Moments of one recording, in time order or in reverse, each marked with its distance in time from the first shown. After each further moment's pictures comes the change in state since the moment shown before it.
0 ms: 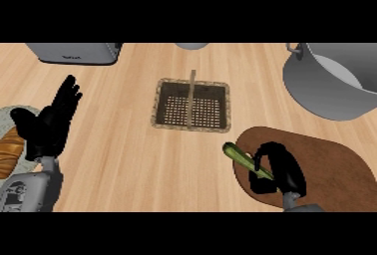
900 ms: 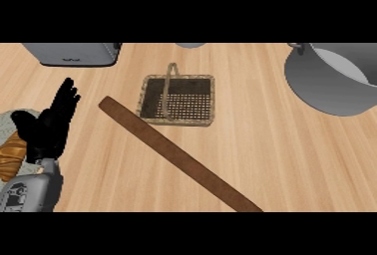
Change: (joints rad) left arm 0.013 -0.007 0.010 0.013 -0.008 0.017 -0.016; right arm 0.140 0.078 1.069 -0.314 0.000 -0.412 0.129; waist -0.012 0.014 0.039
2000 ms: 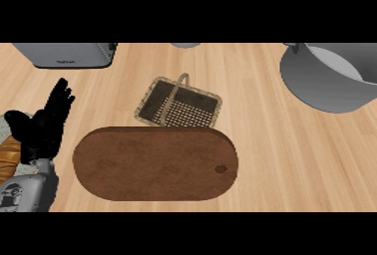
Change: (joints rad) left arm 0.003 0.013 0.023 0.008 0.004 0.001 0.000; right arm -0.217 -0.057 0.068 0.004 0.250 -0.161 0.328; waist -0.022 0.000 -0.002
